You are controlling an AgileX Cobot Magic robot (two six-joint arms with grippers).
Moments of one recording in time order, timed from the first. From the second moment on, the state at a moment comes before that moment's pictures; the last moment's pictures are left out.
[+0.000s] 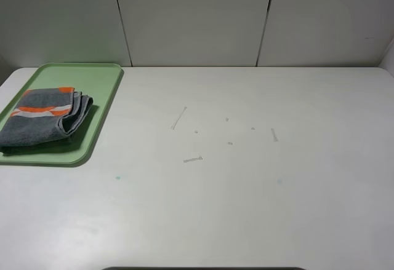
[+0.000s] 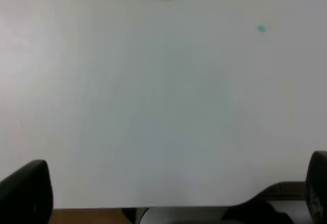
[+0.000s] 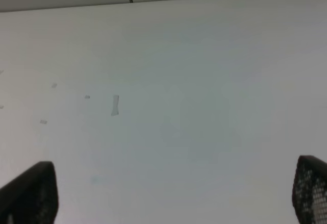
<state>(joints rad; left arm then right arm) -0.05 0.46 -0.51 -0.05 1.05 -0.14 0.01 -0.01 -0.49 0.04 1.02 0.02</state>
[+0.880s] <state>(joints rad) -0.05 0.00 -0.49 -0.16 1.06 0.13 0.01 -0.01 -0.49 0.04 1.02 0.02</state>
